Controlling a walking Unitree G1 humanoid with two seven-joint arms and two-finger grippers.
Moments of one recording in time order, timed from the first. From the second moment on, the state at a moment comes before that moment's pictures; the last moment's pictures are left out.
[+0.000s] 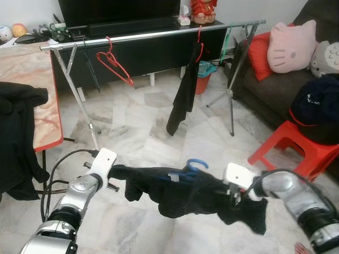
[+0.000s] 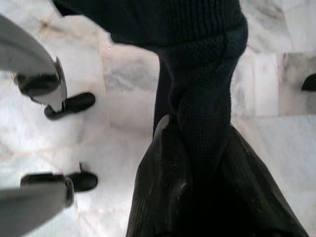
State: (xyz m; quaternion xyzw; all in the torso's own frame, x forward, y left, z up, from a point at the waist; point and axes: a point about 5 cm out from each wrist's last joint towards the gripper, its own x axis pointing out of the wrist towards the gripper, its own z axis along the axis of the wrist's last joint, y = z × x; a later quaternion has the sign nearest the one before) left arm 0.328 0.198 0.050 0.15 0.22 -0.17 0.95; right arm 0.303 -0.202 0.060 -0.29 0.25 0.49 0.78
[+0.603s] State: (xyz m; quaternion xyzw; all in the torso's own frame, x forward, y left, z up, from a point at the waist) left arm 0.315 0.168 0.061 0.10 0.16 -0.29 0.94; right arm 0.320 -0.141 0.034 -0.27 0.22 0.34 0.87
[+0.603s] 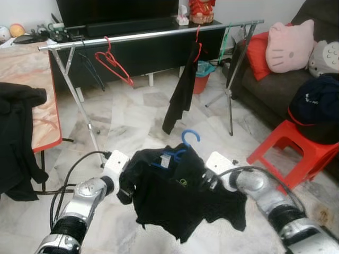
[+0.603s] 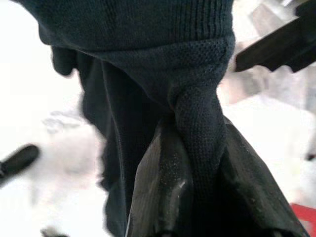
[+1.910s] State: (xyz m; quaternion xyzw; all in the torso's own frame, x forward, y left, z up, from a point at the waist) left arm 0.337 0.210 0.086 0.05 0.09 -0.05 0.99; right arm 0.297 -0.138 0.002 -0.31 0.28 0.35 0.84
